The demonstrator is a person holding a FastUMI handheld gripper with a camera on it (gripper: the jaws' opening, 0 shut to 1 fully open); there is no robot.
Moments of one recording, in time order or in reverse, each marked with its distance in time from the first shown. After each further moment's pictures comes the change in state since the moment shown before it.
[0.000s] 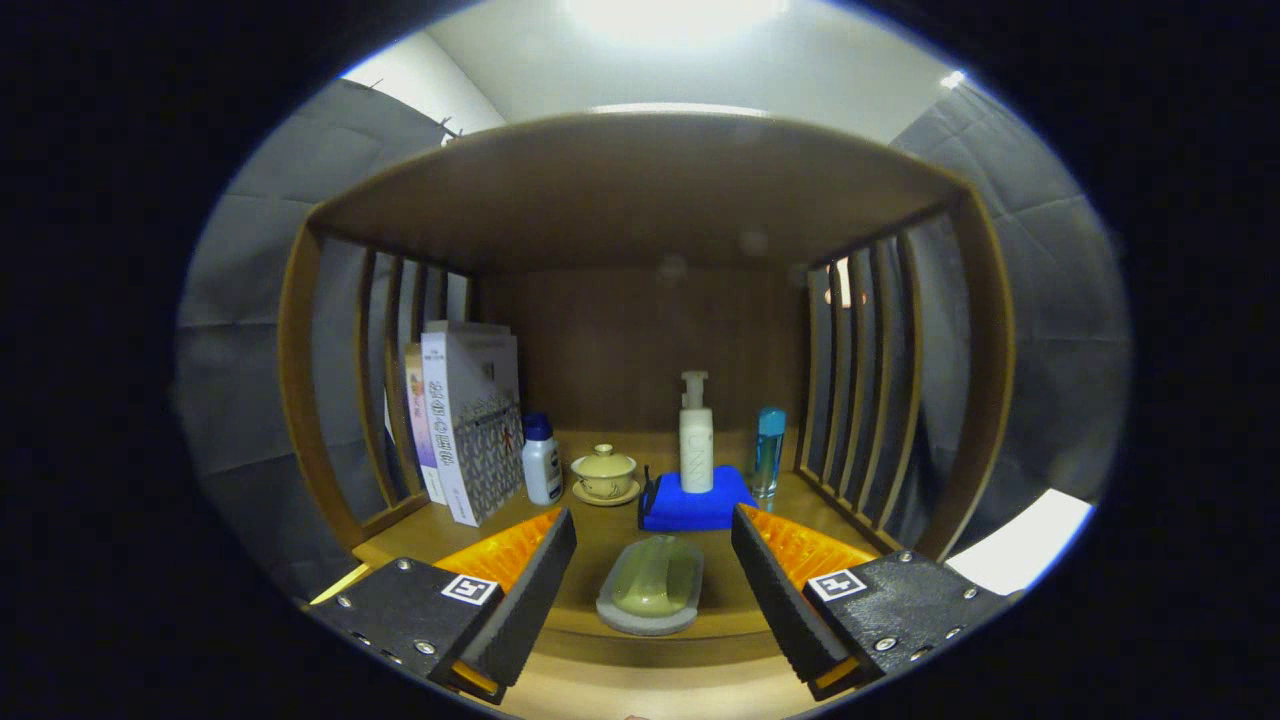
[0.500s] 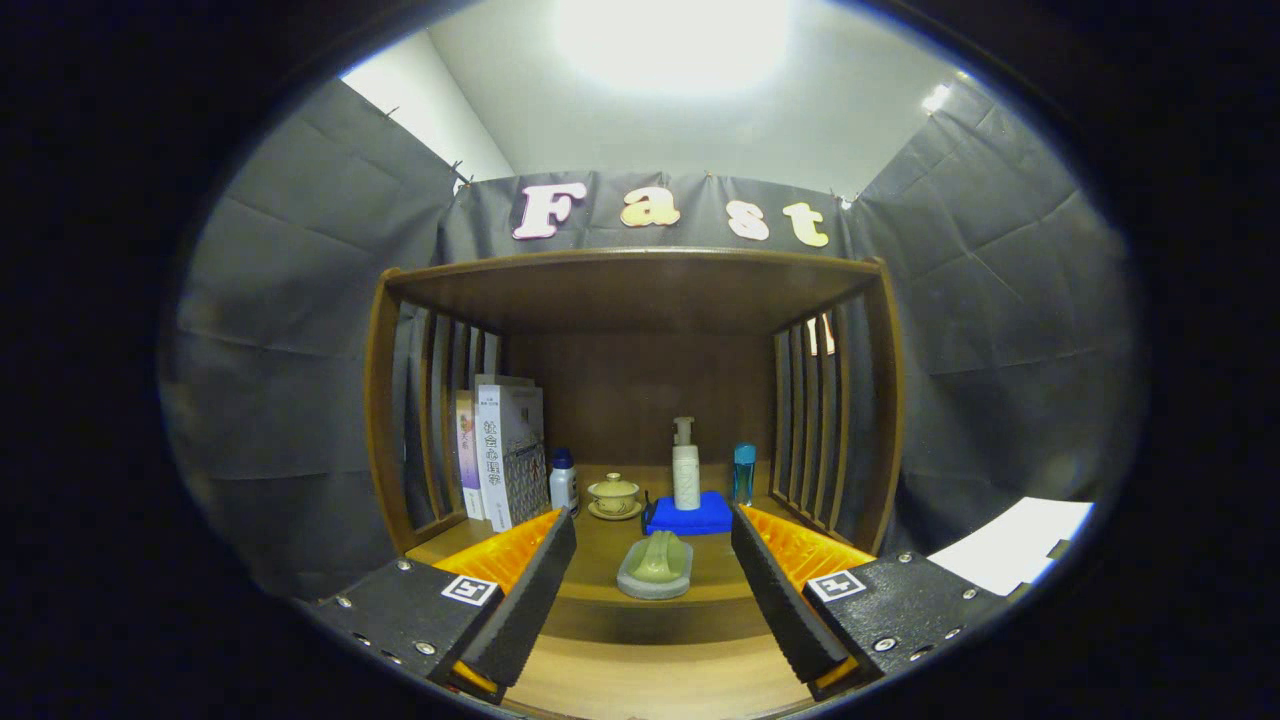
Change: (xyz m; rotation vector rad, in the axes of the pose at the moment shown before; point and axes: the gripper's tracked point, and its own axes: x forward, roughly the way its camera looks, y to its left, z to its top) arm -0.109 0.006 0.015 0.013 -0.131 -0.022
